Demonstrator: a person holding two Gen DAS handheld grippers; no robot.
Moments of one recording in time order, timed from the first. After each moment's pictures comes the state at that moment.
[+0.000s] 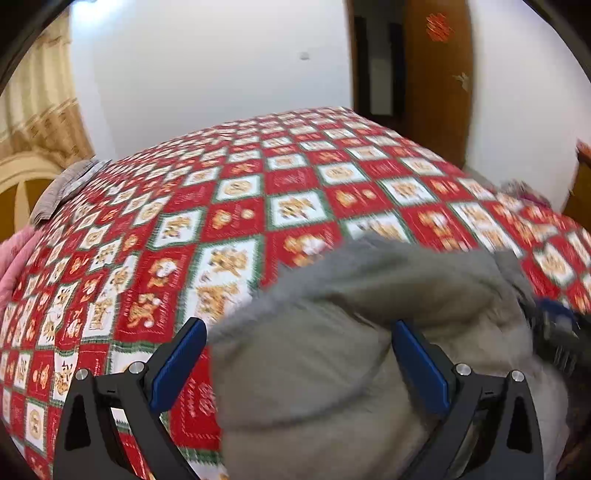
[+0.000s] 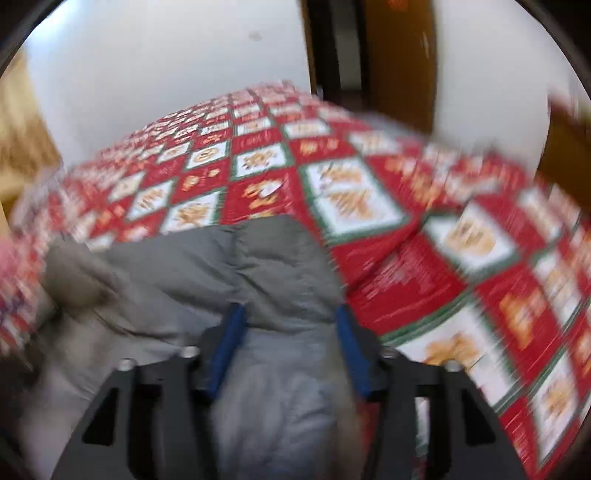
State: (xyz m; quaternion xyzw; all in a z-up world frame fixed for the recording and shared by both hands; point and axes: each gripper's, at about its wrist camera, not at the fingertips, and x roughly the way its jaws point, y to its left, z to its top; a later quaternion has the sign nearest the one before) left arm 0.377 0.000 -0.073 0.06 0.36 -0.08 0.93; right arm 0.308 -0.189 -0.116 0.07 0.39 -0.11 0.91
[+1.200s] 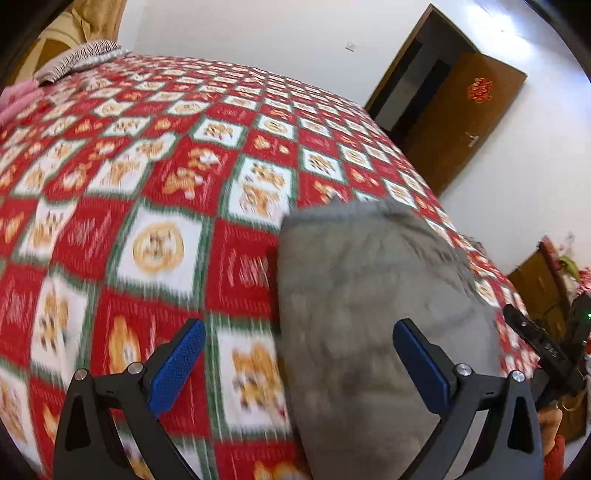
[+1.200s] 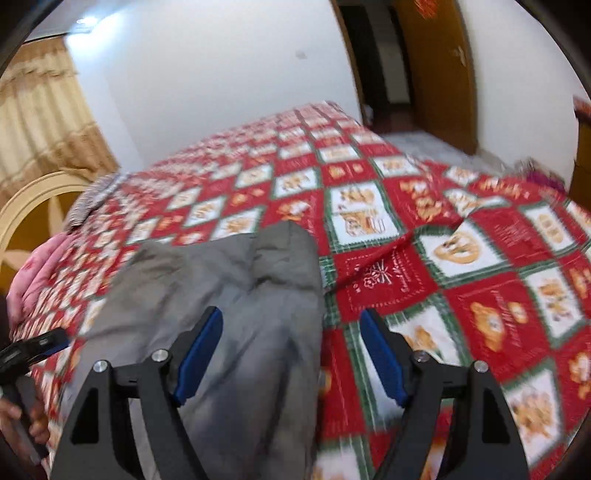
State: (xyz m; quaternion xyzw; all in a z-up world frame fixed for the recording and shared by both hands) left arm 0.295 0.120 -0.086 -0.16 0.44 -0.15 0.87; right arm 0.228 -0.219 -0.069 0.13 0.35 0.03 0.93
